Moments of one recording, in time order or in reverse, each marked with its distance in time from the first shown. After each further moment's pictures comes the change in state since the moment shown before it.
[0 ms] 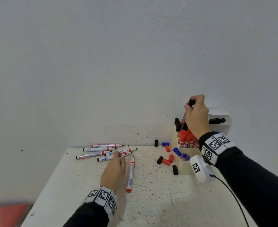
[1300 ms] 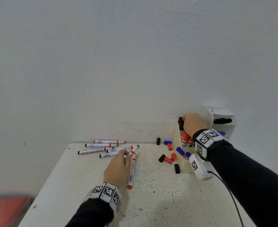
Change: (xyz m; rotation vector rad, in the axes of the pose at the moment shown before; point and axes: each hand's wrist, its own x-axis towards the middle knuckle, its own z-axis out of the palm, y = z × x) left_hand -0.001 -0.001 0.002 0.053 -0.006 -0.011; right_hand -0.005 0.004 0.021 -0.795 -0.551 0.095
